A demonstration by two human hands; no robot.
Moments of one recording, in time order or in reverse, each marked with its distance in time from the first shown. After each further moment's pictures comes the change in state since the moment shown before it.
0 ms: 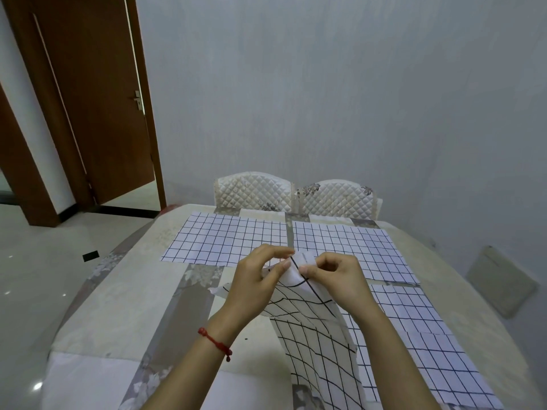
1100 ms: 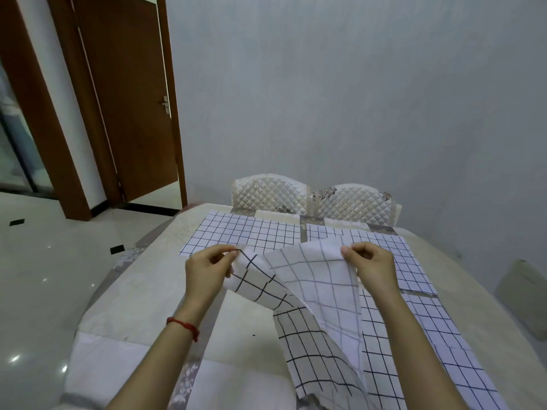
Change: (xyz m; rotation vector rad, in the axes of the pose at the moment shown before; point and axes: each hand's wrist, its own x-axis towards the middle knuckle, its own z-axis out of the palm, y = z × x) left_hand -0.007 -0.040 -0.050 -0.039 0.384 -0.373; right_hand 0.032 0.030 -0.042 0.012 0.254 0.005
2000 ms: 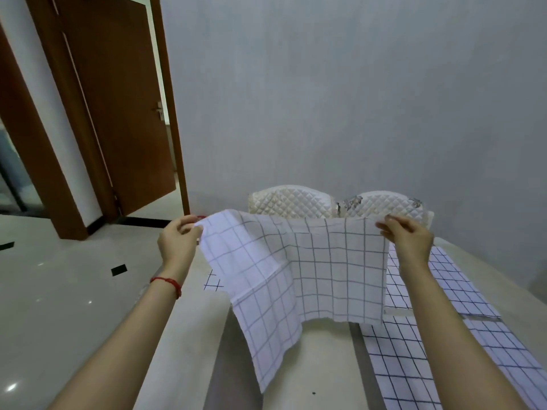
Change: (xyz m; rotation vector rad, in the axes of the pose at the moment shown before) left_hand 0.234 -0.069 -0.095 -0.031 0.195 -0.165; right_hand 0.132 -0.017 0.120 0.349 0.312 -0.013
